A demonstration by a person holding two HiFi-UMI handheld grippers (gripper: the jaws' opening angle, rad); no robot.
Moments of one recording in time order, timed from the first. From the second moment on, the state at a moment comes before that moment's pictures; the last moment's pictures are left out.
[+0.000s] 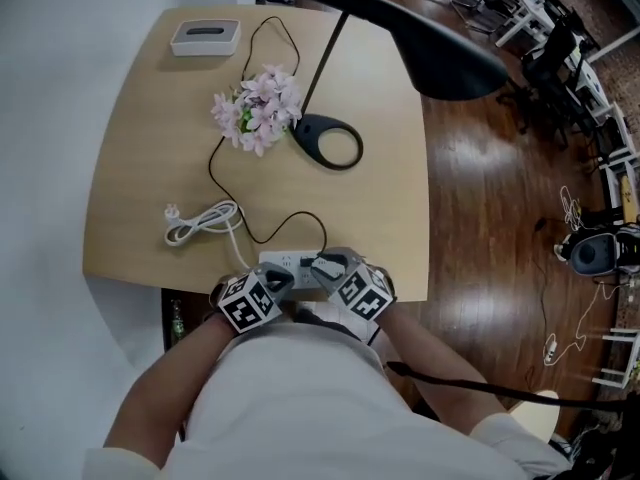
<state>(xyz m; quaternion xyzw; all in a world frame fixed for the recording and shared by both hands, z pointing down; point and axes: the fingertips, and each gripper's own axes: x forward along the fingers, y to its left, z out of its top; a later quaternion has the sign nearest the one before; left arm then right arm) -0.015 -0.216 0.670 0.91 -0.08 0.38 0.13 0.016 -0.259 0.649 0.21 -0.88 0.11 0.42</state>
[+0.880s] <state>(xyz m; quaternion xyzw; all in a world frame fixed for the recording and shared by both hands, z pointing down) -0.005 -0.216 0.687 0.89 -0.07 0.43 0.17 0.002 -0.253 0.661 0.08 -0.90 0.06 0.43</state>
